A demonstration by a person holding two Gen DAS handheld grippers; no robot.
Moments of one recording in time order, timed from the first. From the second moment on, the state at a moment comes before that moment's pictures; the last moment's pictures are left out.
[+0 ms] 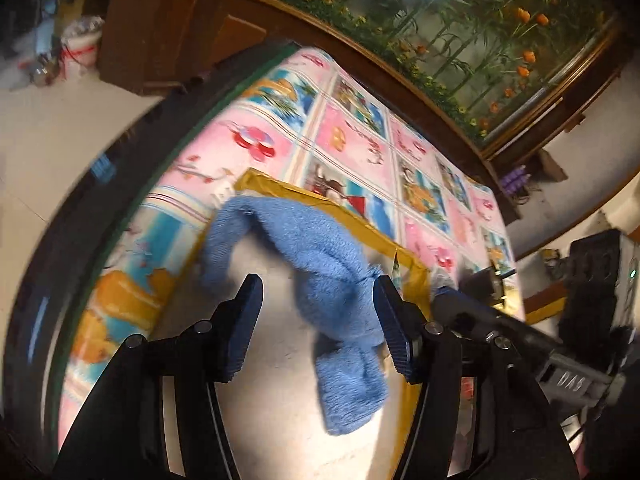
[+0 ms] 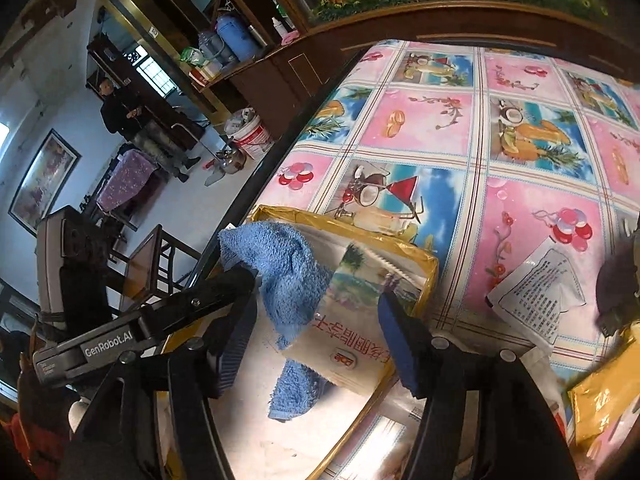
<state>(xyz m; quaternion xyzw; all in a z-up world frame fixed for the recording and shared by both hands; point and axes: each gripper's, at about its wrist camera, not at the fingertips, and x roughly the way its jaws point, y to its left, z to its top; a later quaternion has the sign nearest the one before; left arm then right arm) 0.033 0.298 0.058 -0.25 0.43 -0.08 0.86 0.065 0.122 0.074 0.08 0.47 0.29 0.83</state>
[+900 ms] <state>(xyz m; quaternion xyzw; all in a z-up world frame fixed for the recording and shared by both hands) -0.040 0.149 0.088 -0.18 0.43 -0.19 0.86 -0.068 -0.146 0.073 0.12 0.37 0.14 0.91</state>
